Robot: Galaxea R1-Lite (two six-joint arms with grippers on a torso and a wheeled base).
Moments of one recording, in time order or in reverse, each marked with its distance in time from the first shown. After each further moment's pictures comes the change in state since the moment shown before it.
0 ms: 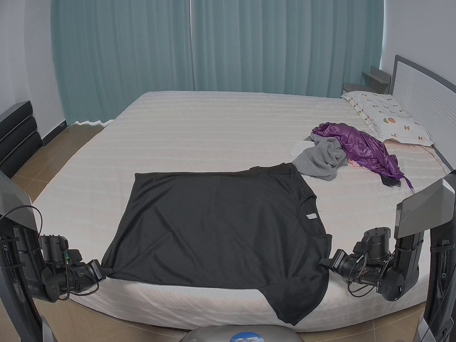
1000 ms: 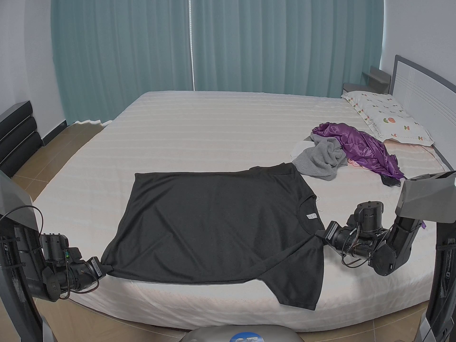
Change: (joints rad) left arm -0.004 0.006 -0.013 -0.020 0.012 -0.038; right arm -0.024 -0.046 -0.304 0.247 -0.016 -0.053
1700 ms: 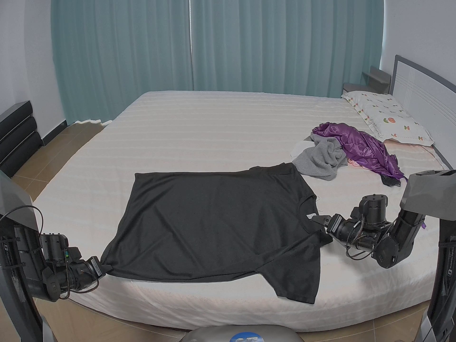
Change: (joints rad) left arm 0.002 0.002 0.000 -0.010 0.001 -0.003; right arm -0.048 -0.006 -0.064 0.046 0.031 -0.063
